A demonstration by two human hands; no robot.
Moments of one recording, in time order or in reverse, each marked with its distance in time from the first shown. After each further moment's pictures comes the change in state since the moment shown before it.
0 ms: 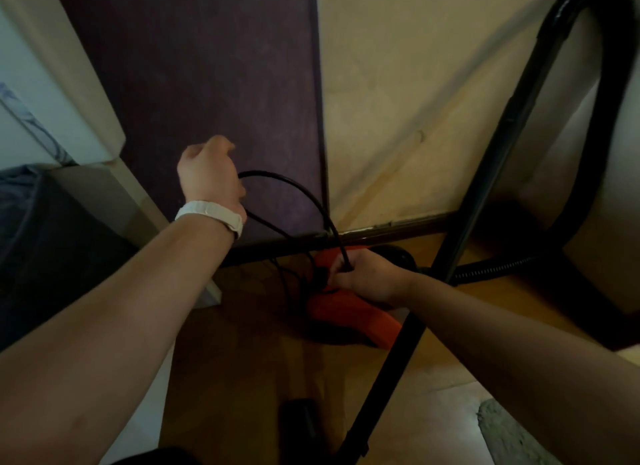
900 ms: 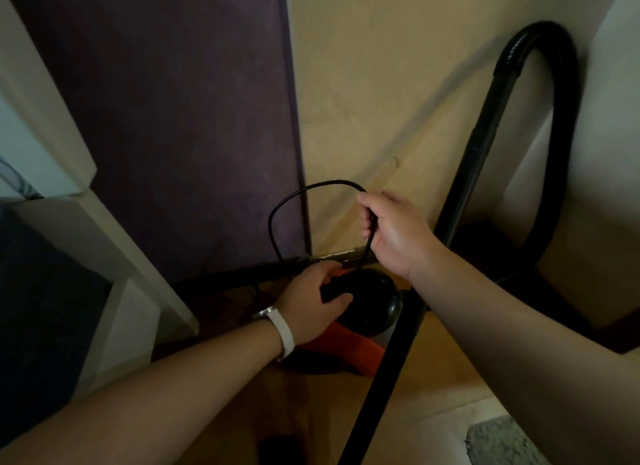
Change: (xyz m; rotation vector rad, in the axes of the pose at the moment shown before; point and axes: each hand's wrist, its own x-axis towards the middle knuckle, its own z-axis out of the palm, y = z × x) left_hand -0.063 -0.152 0.007 0.823 -0.930 0.389; right_hand -0.016 -0.064 -0.079 0.941 0.461 -0.115
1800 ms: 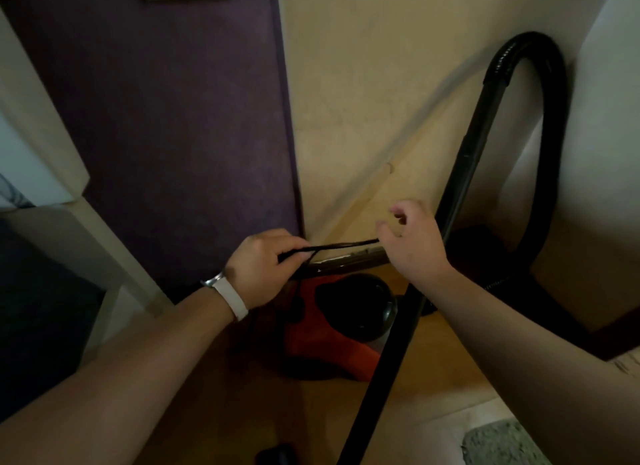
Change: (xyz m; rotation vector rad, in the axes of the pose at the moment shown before) left_hand 0.019 0.021 -0.082 0.234 0.205 0.340; right_hand 0.002 0.006 -0.052 -1.075 0.203 -0.336
